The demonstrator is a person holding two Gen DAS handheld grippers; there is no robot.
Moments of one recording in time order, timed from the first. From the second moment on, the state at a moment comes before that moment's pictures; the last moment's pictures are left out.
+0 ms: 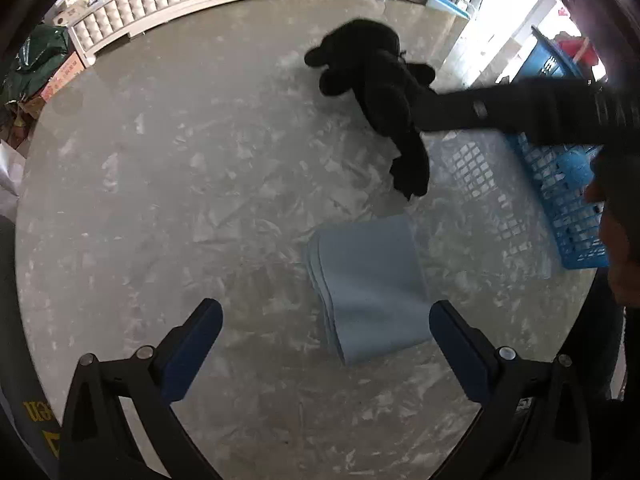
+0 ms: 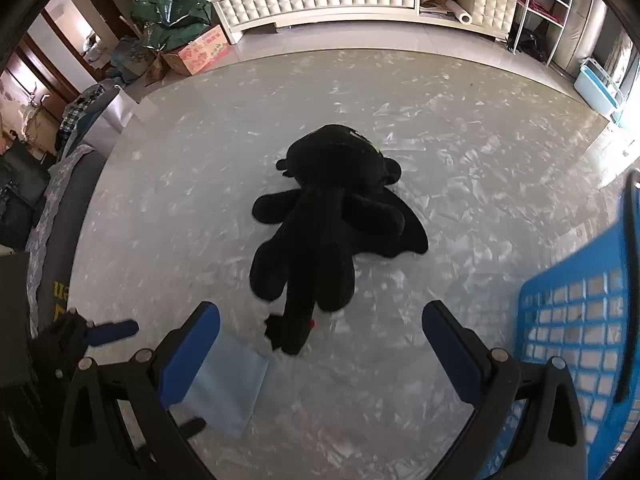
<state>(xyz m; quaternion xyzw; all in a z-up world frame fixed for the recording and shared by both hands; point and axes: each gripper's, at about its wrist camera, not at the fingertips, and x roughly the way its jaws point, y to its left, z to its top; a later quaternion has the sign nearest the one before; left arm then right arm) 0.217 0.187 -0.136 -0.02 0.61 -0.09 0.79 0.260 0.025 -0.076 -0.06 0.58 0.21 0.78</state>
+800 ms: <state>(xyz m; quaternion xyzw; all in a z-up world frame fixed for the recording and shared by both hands) 0.218 0.174 -0.148 -0.04 0.61 -0.14 0.78 0.295 0.064 -0.111 -0.06 0.62 0.18 0.76</state>
